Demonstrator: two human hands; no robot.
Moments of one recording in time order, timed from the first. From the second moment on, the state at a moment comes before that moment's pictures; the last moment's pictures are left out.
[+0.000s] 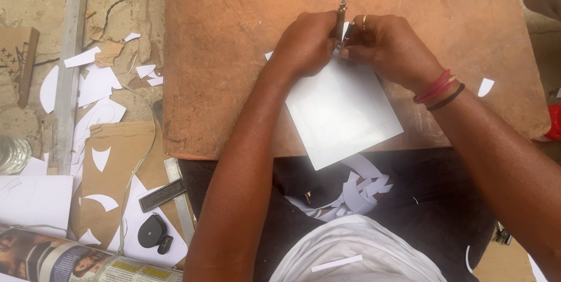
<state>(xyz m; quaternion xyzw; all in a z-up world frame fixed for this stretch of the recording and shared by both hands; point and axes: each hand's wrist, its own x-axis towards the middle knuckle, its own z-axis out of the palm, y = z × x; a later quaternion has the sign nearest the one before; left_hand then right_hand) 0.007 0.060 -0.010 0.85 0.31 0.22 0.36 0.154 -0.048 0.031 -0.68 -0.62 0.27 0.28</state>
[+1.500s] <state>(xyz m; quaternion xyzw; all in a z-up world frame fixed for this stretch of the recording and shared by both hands) 0.015 -0.011 -0.032 0.75 0.47 0.40 0.23 0.169 -0.002 0.036 -0.61 -0.77 0.14 0.13</state>
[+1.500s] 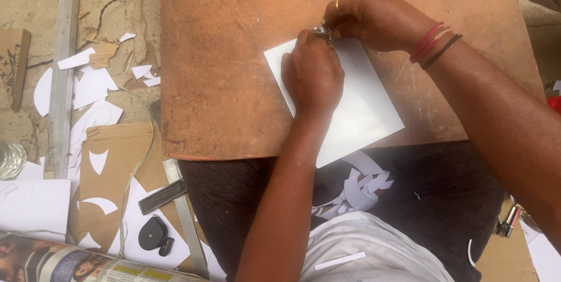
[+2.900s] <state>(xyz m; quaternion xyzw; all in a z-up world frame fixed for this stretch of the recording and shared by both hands) 0.016 0.052 -0.016 0.87 0.36 0.20 0.27 0.122 -0.062 0.018 -0.74 -0.54 0.21 0.35</state>
